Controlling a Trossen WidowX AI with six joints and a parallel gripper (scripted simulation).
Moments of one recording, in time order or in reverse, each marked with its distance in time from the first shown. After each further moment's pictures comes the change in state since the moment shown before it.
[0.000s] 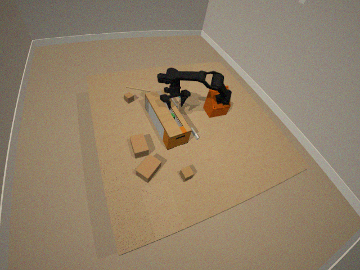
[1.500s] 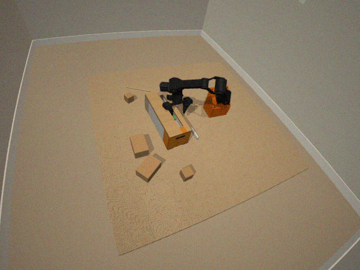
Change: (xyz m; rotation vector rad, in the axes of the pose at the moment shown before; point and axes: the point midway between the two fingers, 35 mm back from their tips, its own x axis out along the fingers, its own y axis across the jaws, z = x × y) arm 0.046 -0.008 -0.016 0.017 0.007 -0.004
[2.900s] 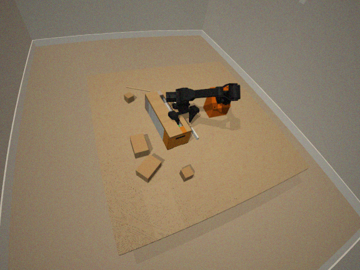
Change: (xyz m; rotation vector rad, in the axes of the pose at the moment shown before) arm 0.027 0.000 -0.078 0.005 0.001 0.001
